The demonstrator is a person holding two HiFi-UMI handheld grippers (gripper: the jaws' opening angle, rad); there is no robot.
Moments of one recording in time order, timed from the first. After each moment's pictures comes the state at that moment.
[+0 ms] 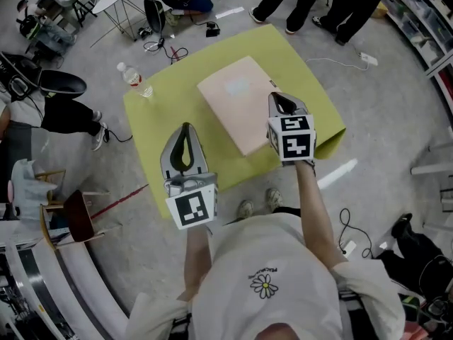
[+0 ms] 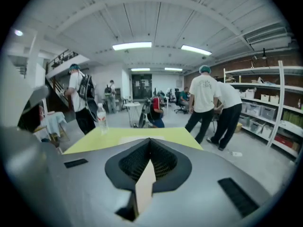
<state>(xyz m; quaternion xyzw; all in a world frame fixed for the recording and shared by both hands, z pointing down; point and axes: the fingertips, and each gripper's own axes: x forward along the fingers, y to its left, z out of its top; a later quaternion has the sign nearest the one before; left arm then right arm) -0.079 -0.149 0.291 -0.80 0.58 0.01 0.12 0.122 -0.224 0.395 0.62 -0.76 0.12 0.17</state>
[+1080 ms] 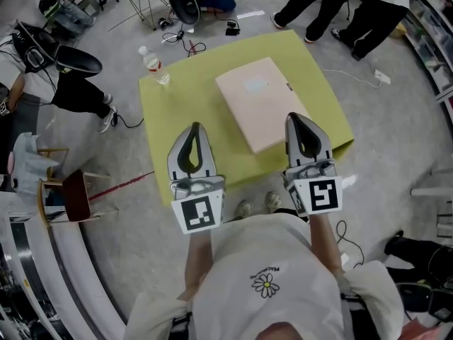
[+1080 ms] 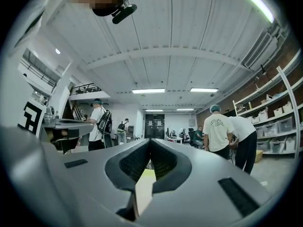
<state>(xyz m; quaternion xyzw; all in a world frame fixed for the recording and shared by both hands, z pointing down) -0.097 -0.117 0.272 -0.78 0.61 0.03 0.12 0.085 -0.118 0.284 0.57 -0.81 -0.07 -0.04</state>
